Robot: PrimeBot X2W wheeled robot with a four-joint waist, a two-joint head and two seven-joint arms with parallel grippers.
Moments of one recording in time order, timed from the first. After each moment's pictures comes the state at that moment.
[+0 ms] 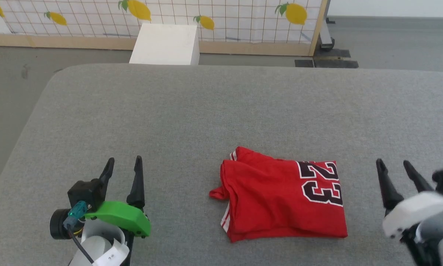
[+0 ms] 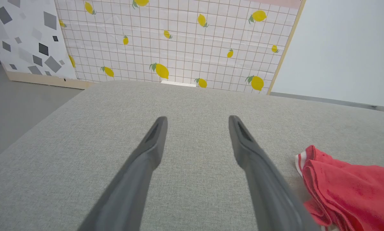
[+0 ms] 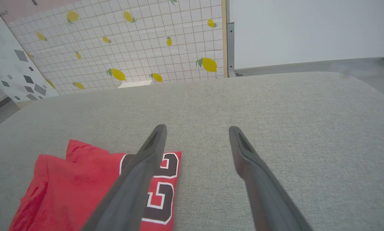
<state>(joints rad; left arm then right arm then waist) -0.16 0.20 -0.18 0.29 -0.37 0.01 -0.24 -0.05 -0.13 -0.15 0.12 0.26 0.13 0.08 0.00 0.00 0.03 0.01</state>
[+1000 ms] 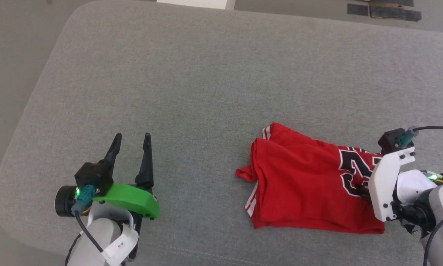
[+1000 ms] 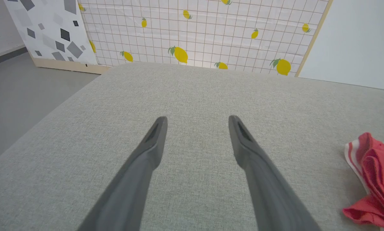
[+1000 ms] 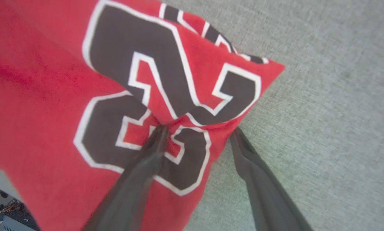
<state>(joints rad) -0.23 0.19 -0.22 0.22 -0.34 0.04 -0.25 -0.32 -0.35 0.16 0.26 0.35 0.13 0.89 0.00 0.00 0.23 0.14</state>
